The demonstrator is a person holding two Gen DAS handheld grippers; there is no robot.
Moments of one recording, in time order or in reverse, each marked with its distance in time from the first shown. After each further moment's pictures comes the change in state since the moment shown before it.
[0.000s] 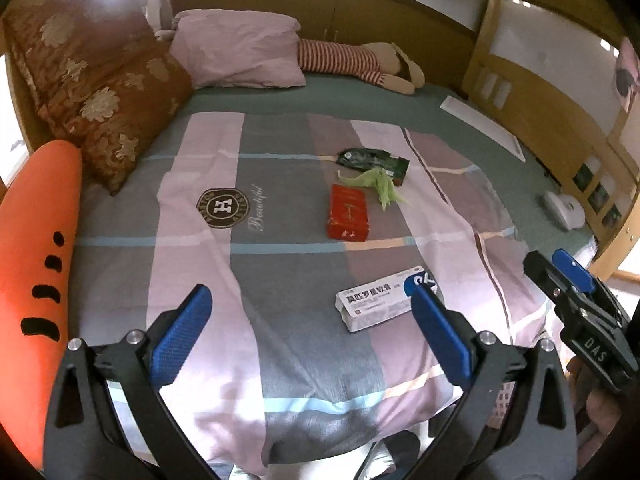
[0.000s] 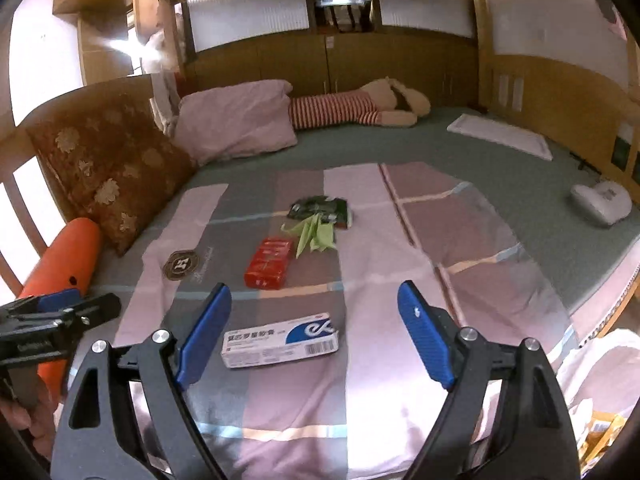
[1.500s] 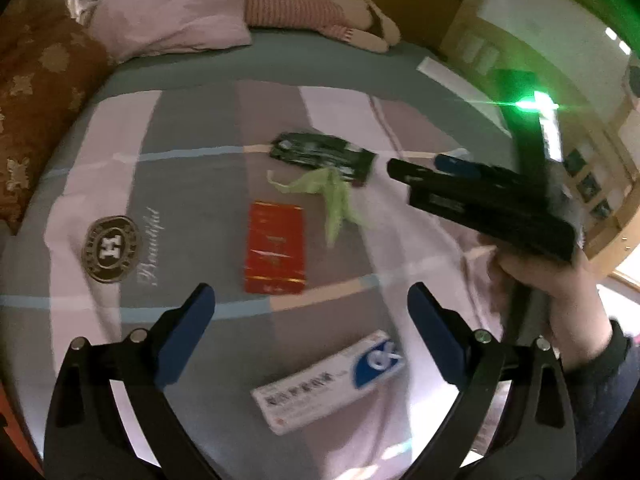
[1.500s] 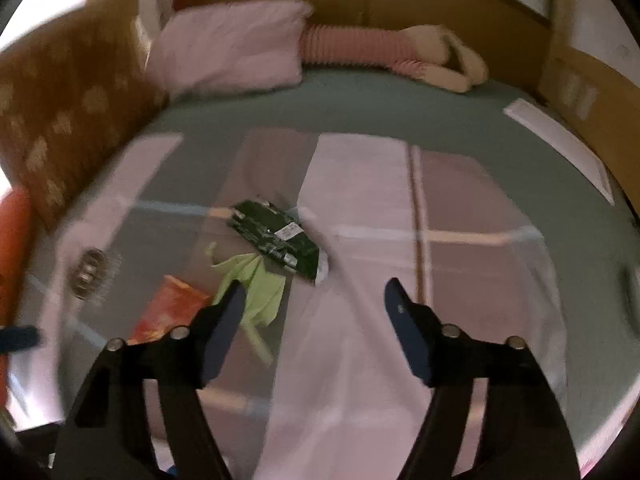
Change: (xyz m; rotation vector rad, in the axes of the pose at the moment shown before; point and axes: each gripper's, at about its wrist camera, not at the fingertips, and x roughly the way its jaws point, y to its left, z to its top) left arm 0.136 -0.062 0.081 0.029 0.174 -0.113; right arm 0.273 -0.052 0.114 -0.255 0.279 0.026
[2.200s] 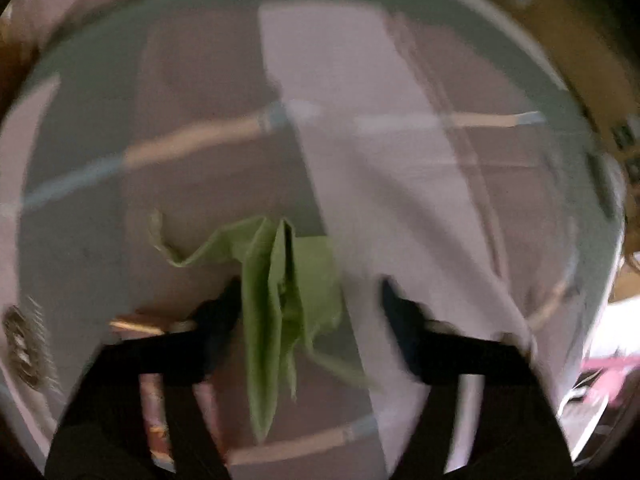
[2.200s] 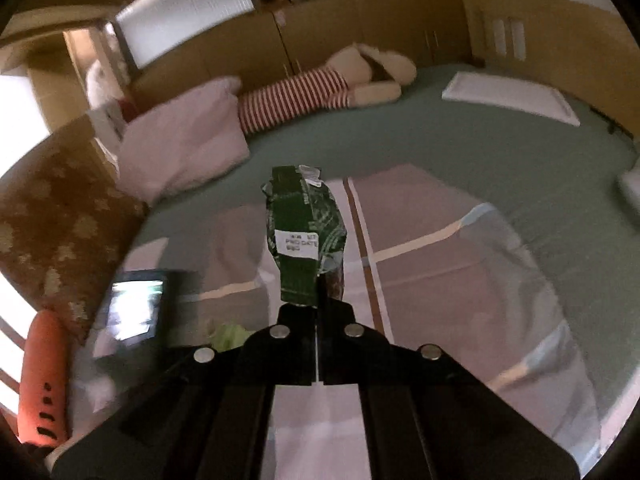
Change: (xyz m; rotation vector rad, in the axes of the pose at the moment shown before) left arm 0.201 -0.050 0.088 0.008 0.318 0.083; right arm -0.111 -0.075 -0.029 0.411 -0.241 0.056
